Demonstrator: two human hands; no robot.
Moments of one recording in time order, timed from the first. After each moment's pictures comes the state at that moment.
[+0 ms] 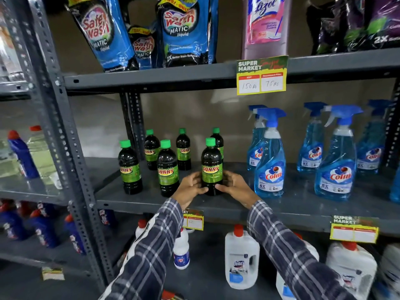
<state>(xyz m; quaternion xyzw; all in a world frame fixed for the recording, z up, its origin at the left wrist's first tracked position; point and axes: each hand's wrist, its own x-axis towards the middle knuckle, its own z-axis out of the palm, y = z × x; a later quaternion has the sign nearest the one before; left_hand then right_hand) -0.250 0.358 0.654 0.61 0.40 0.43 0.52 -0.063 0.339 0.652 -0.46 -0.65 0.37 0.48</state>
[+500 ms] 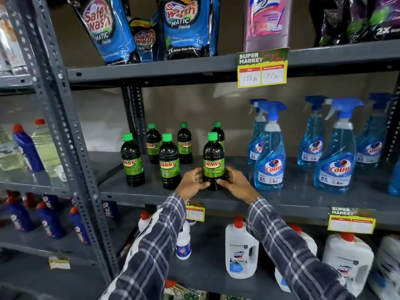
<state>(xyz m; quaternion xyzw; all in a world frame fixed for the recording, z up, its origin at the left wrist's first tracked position) -0.248 0.346 0.653 0.66 0.43 0.41 0.46 -0.061 0.337 0.640 -0.49 -0.68 0.29 0.46</state>
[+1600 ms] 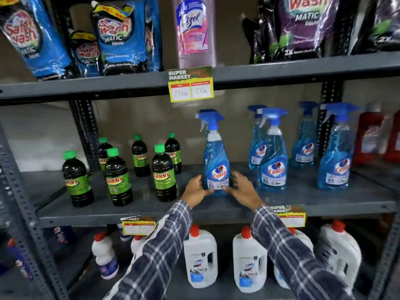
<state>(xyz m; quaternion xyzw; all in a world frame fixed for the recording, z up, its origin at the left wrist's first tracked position) -0.085 0.332 0.655 0.70 0.38 0.41 0.45 0.089 0.280 0.649 -0.59 -0.61 0.20 0.49</state>
